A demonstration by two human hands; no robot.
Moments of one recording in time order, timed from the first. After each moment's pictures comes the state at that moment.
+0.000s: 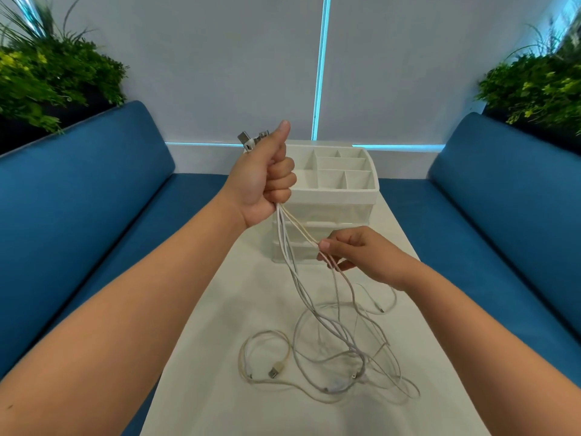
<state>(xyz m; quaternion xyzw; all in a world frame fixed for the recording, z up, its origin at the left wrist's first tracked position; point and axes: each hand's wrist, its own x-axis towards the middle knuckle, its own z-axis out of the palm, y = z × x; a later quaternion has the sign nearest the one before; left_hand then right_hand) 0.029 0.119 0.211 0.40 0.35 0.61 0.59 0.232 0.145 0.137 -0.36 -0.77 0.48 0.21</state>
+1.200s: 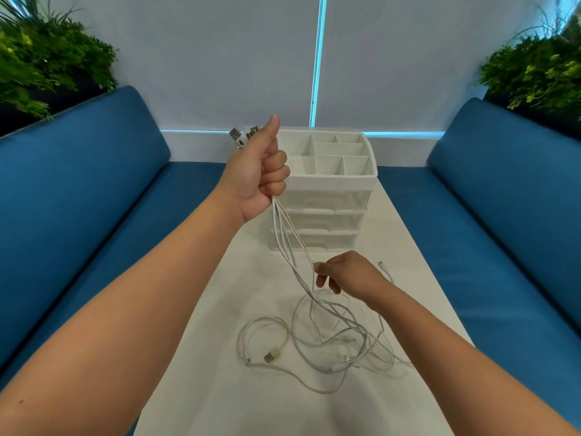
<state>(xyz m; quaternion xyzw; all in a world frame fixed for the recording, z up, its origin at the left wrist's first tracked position) 0.028 0.122 0.195 0.37 0.36 0.64 0.58 0.223 0.125 0.083 -0.55 -0.73 0.39 0.14</state>
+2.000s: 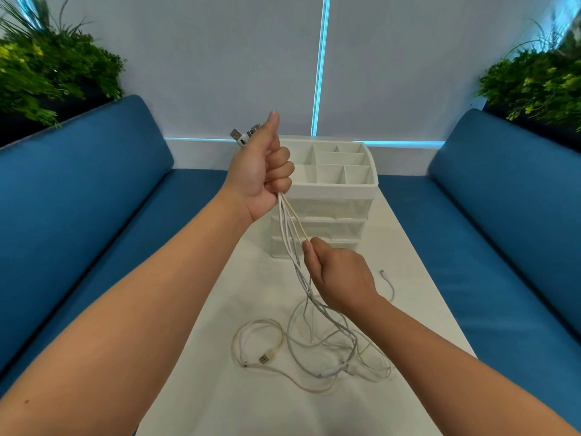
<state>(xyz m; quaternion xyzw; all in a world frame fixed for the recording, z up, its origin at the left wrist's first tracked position) 0.034 0.123 0.208 0.33 0.32 0.67 0.58 0.198 0.109 0.091 -0.42 -0.86 0.05 0.28</state>
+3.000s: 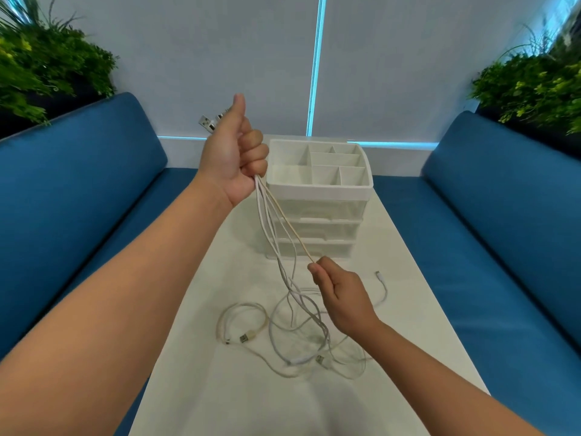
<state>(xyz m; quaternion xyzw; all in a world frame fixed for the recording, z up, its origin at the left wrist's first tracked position) 0.010 0.131 0.222 0.31 0.31 0.71 0.55 0.217 0.107 0.052 -0.39 -0.79 0.28 0.38</state>
